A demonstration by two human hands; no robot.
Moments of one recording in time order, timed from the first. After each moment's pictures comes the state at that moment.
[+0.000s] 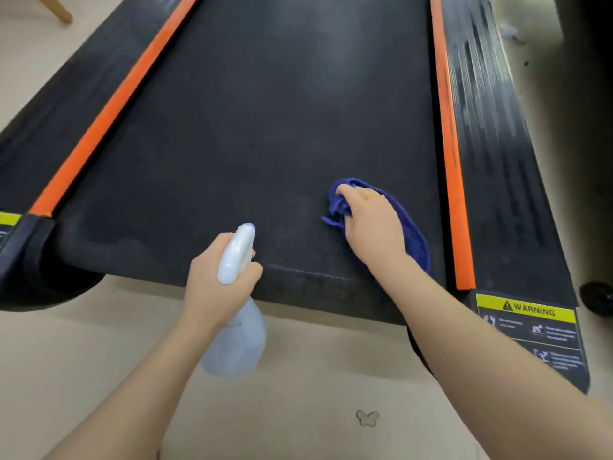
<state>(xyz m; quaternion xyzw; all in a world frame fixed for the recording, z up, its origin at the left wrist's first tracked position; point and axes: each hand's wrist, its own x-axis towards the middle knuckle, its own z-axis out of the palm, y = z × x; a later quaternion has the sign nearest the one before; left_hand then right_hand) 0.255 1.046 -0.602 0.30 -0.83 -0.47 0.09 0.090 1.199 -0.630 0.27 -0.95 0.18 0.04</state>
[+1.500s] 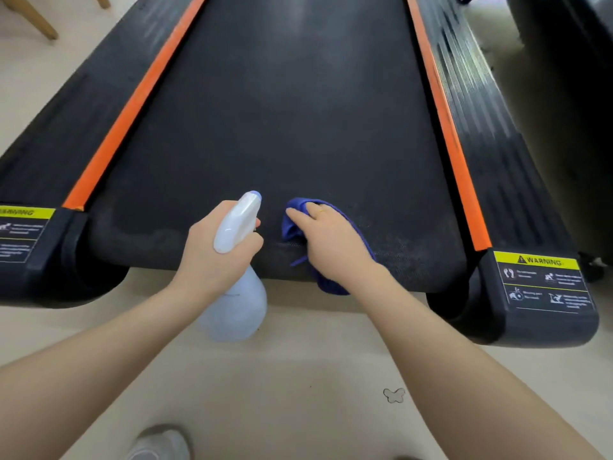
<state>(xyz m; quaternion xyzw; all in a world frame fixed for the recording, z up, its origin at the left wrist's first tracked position) 0.281 0.990 -0.588 0.18 -0.84 -0.51 0.11 0.185 1.135 -0.622 0.36 -0.93 0.08 -0.02</state>
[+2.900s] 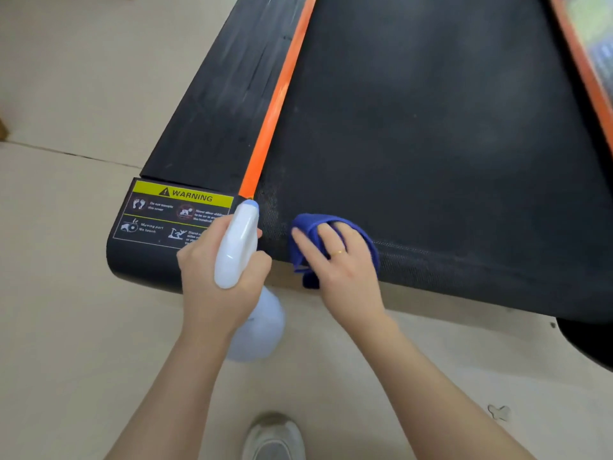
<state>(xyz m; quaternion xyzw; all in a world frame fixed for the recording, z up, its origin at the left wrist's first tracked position) 0.371 0.813 -0.604 0.26 -0.81 -0.47 0.24 0.277 0.951 -0.687 0.42 -0.86 0.16 0.24</state>
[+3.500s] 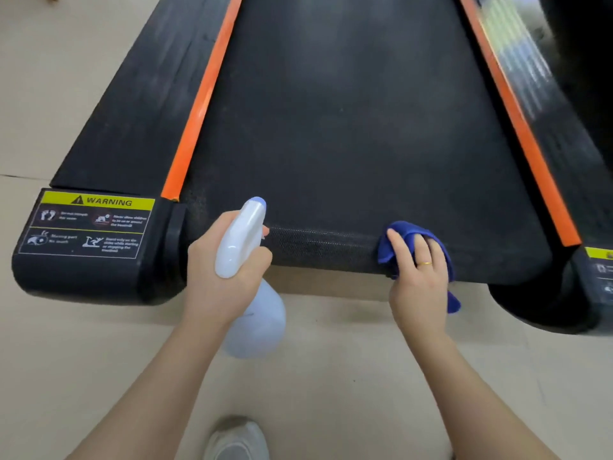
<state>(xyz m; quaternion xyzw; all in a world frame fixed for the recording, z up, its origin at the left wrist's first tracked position) 0.342 0.876 -0.598 0.18 -0.80 -0.55 0.17 0.259 1.112 -0.698 0.17 -0.94 0.10 0.29</state>
